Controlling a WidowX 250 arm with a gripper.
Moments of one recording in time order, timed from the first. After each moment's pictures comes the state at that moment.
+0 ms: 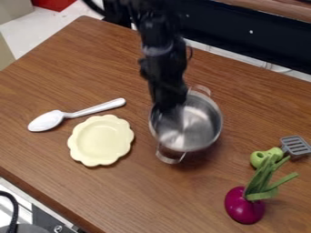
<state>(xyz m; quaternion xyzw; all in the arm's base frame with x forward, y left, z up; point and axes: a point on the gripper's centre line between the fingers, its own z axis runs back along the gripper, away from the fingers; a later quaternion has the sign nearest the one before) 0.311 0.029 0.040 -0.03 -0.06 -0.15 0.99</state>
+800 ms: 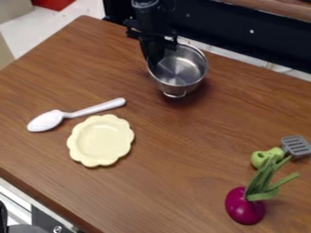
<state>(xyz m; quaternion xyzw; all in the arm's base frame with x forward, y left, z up) 0.388 0.099 0.038 -0.01 -0.07 -0.01 1.00</state>
